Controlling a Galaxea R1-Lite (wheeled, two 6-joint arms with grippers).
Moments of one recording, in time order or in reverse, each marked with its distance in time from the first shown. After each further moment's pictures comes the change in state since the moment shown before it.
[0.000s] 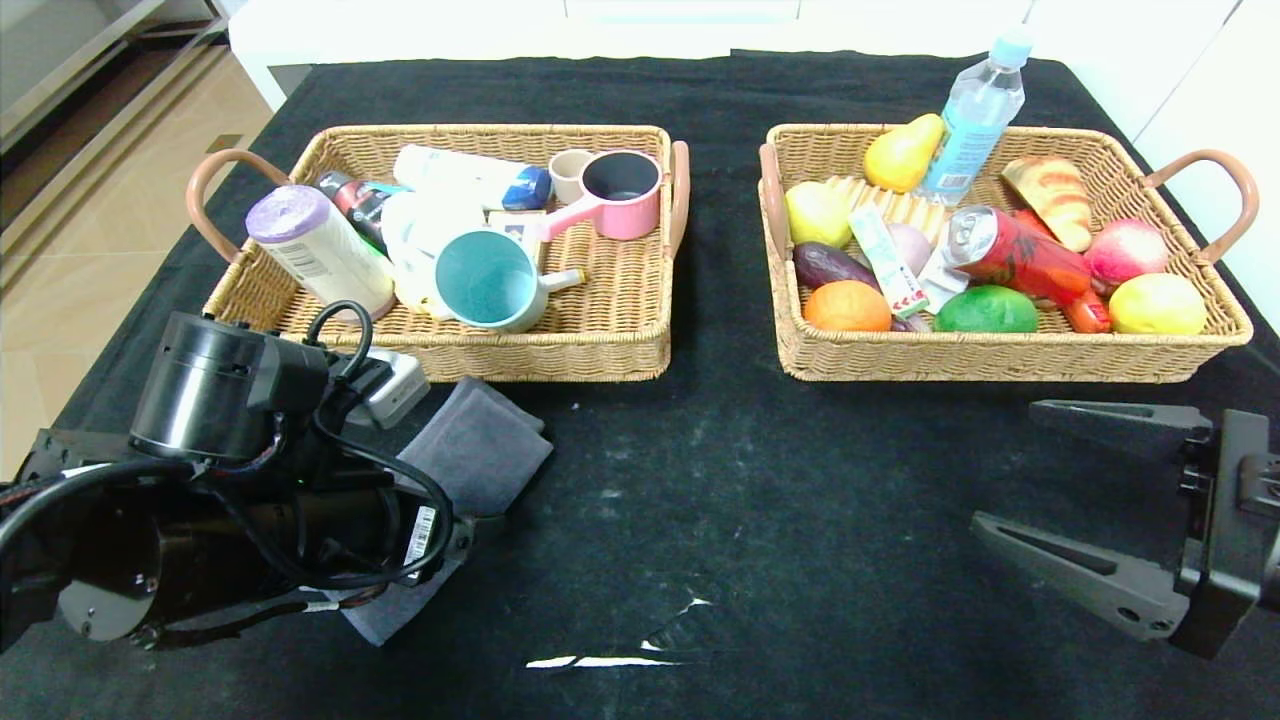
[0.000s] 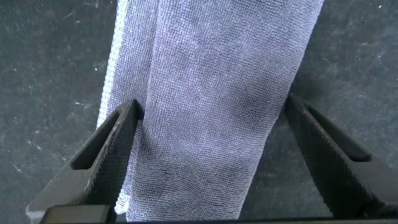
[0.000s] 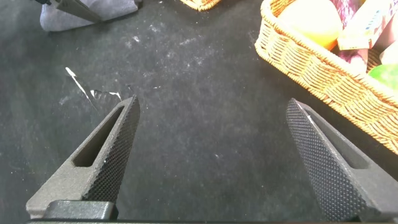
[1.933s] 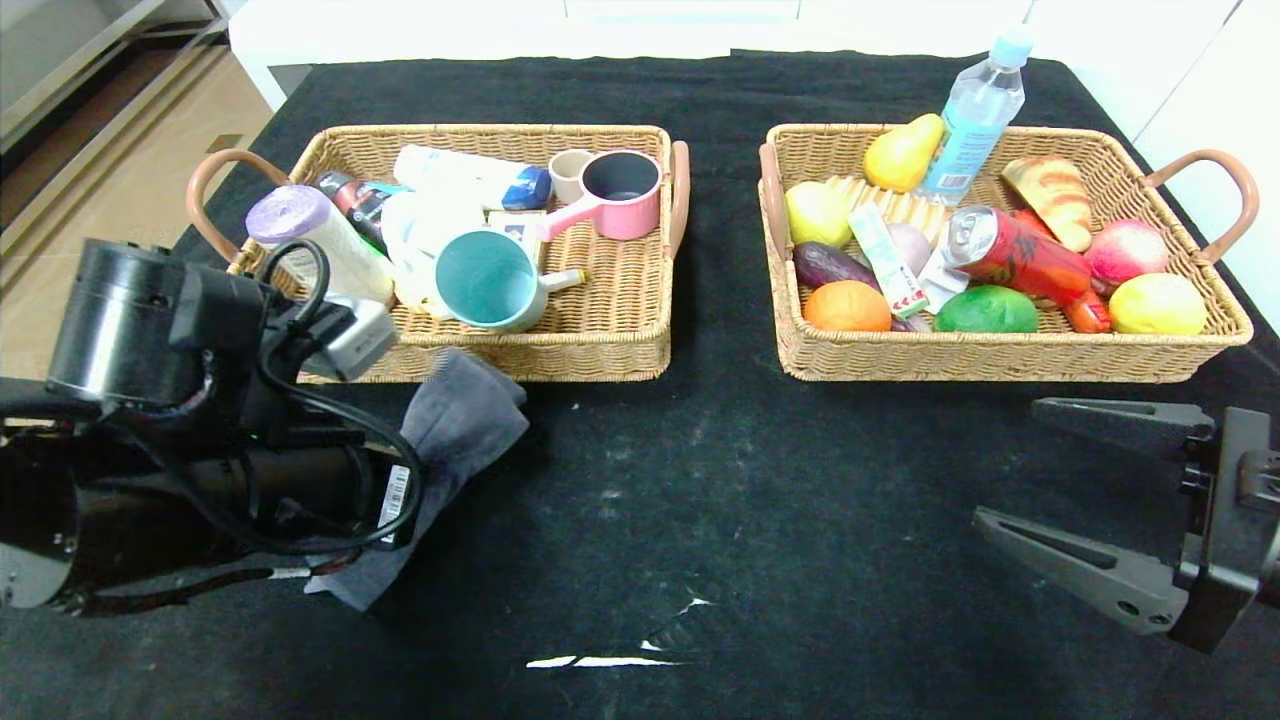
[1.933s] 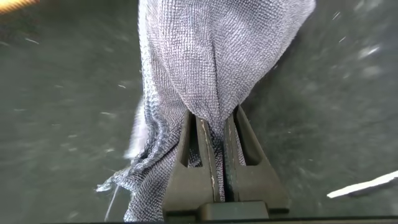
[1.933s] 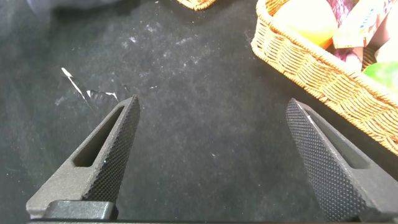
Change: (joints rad) left arm -0.003 -0.051 -0.106 0.097 0.005 0.005; right arm -0.011 0.003 -0.002 -0.001 0.000 0.001
